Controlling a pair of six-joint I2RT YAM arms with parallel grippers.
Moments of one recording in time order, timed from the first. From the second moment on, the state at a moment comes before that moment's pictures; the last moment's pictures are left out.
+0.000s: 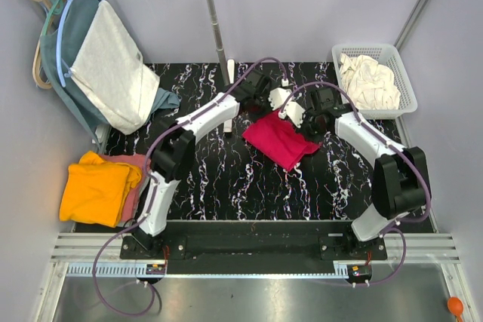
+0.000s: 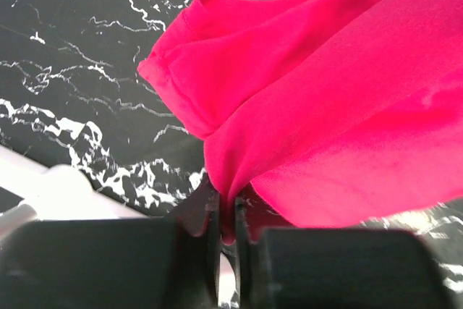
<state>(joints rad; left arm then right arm) -0.66 2.20 1.92 -0.62 0.17 0.60 0.30 1.61 1.18 -0.65 -0.20 -0.82</state>
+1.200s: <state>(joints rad) -0.70 2.29 1.90 -0.30 -0.14 0.59 0.28 1.80 1.17 -0.38 0.15 -0.68</state>
